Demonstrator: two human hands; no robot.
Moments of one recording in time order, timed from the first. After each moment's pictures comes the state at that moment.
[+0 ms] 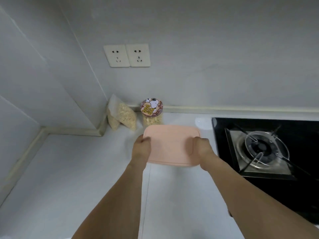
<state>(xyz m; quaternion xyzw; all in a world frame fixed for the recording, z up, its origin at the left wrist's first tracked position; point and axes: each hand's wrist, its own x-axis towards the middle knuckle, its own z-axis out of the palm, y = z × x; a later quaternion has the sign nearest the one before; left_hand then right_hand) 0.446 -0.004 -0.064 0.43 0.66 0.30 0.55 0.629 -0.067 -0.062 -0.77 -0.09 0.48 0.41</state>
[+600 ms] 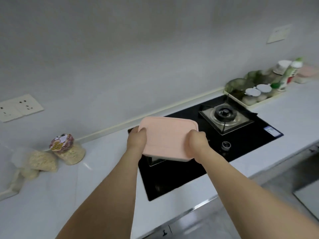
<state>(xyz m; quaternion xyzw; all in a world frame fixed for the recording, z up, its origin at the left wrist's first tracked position) 0.716 -0.188 0.026 0.64 0.50 0.21 0.54 0.839 -0.338 0.027 -0.75 0.02 0.33 0.57</state>
